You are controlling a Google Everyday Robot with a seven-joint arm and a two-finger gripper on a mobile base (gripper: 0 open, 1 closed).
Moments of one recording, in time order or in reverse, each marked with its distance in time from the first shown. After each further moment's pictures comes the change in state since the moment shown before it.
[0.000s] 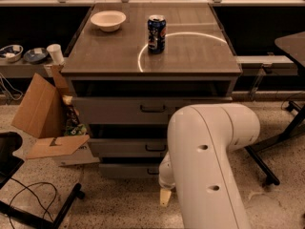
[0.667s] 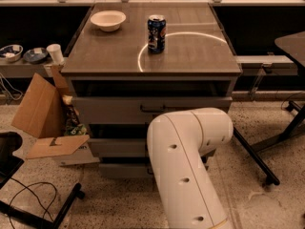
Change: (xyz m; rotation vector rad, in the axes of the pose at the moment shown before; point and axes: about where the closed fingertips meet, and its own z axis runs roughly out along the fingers) arm 0.013 -0.039 0.051 0.065 0.102 0.006
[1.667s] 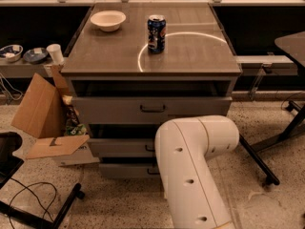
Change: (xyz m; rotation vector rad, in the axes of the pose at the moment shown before) arm 0.011 -0.025 0.028 0.059 -0.058 0.054
